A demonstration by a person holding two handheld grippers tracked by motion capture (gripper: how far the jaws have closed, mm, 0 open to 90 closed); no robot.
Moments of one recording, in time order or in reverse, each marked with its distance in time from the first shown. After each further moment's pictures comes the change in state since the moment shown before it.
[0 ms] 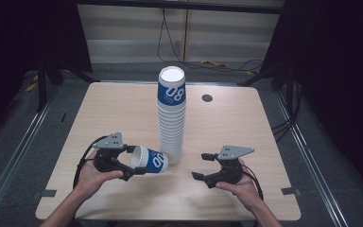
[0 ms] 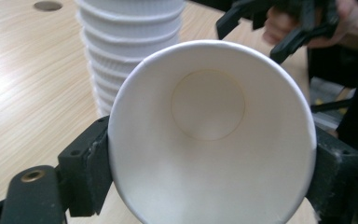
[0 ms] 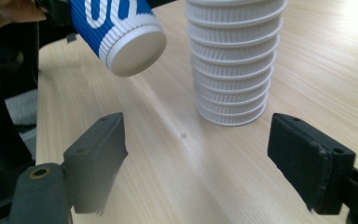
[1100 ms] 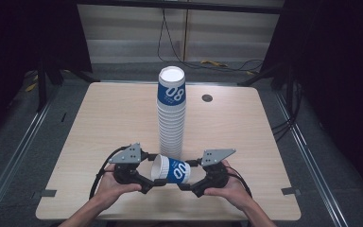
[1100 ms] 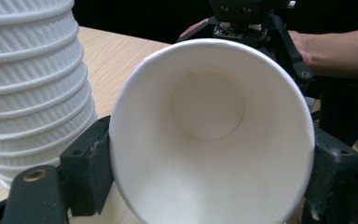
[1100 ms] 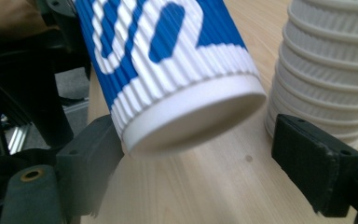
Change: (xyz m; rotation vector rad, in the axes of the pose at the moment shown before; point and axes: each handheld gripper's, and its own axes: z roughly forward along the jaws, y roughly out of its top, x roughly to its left) left arm -0.045 0.009 0.042 -0.144 -0.101 0.087; right arm 0.026 0.012 0.033 0.062 0.186 -0.094
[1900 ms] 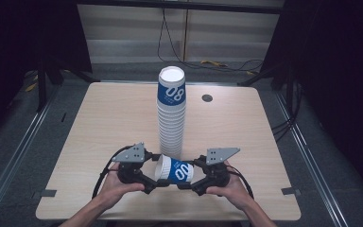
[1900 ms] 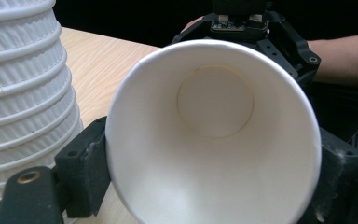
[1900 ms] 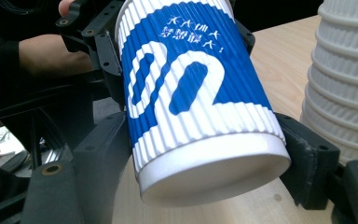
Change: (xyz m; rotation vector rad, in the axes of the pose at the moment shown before) left arm 0.001 0.000 0.012 -0.016 -0.051 -0.003; right arm -0.002 0.002 -0.003 -0.145 0.137 0.003
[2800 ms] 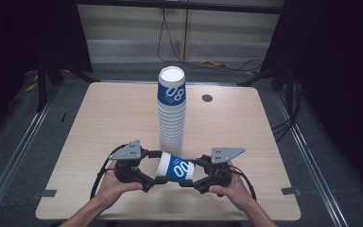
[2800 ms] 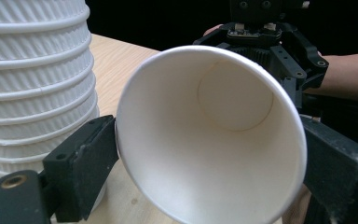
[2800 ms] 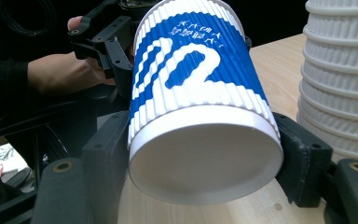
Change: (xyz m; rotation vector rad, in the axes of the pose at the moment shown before) left arm 0.004 0.001 -0.006 -0.039 0.040 -0.057; right arm -0.001 -0.001 -0.008 -0.079 0.004 0.012
